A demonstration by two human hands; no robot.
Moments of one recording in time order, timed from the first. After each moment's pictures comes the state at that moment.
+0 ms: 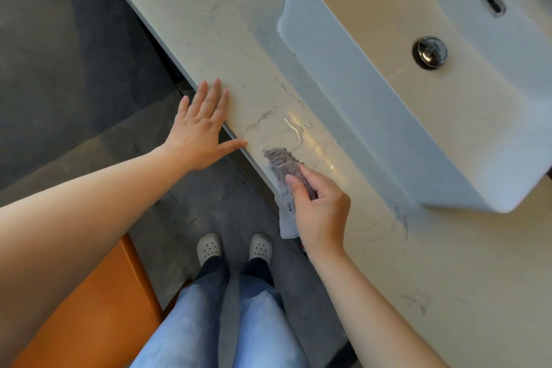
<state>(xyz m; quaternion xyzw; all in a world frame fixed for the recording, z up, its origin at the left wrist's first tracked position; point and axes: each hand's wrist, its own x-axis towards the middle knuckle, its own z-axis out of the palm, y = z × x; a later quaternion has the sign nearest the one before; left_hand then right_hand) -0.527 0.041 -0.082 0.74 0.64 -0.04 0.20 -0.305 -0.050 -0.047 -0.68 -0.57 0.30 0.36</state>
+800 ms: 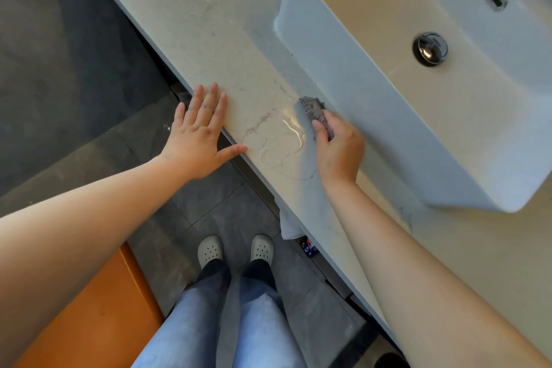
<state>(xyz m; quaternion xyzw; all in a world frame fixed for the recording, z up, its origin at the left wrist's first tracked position) -0.530 0.040 -0.094 0.75 0.63 -0.03 0.19 -0.283 0.057 -0.084 -0.71 -0.63 0.14 0.29</state>
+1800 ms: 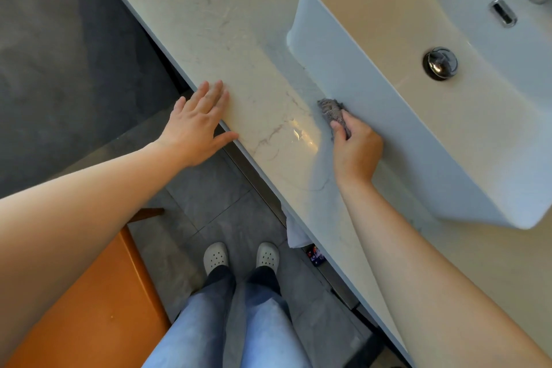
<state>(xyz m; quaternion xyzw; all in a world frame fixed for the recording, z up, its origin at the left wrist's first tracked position) -0.561 0.070 -0.081 0.75 0.63 -0.03 0.18 -0.285 0.078 -0.071 -0.75 -0.58 0.15 0.28</state>
